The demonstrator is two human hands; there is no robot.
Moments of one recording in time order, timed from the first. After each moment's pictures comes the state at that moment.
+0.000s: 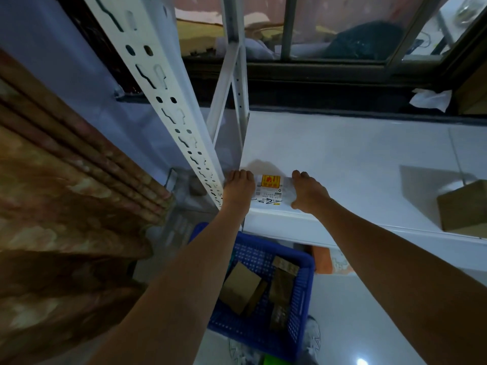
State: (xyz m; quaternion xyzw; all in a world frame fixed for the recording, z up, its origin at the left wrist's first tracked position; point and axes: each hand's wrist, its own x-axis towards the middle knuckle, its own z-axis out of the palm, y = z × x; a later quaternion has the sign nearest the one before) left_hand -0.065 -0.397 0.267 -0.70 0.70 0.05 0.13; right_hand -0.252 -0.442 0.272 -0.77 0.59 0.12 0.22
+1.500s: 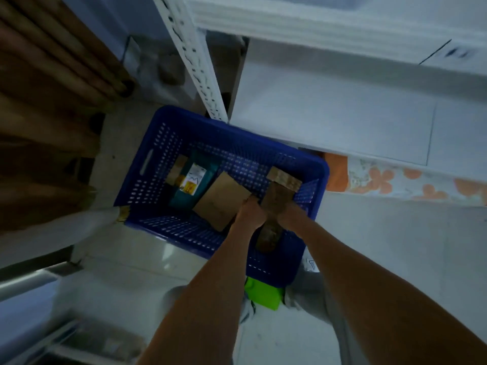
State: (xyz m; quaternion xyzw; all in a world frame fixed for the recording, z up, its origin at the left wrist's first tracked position) left_hand -0.174 -0.162 -0.158 -0.76 0.34 0.56 0.04; right_hand -0.303 -0.195 -0.159 -0.61 0.57 0.29 0.46
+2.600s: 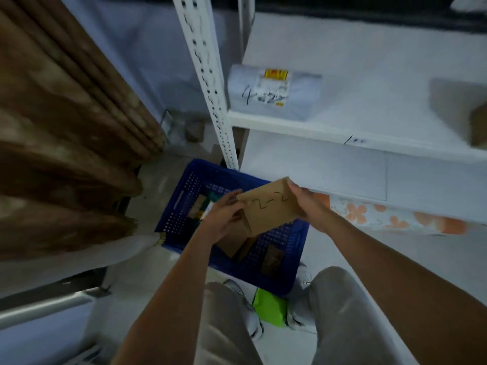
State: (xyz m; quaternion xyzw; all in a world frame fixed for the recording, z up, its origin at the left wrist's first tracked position) left_hand -0.084 -0.146 0.097 -0.63 0.13 0.68 -0.36; right_hand -0.298 -0.228 0.120 -0.35 0.67 -0.09 0.65
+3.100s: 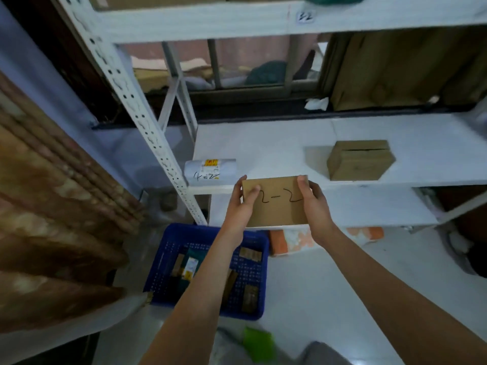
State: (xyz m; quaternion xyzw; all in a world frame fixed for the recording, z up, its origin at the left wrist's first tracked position) left_hand -0.268 -0.142 0.417 -0.58 0.33 0.60 -0.44; right_hand -0.440 -0.149 0.431 -0.33 0.66 -0.42 0.54
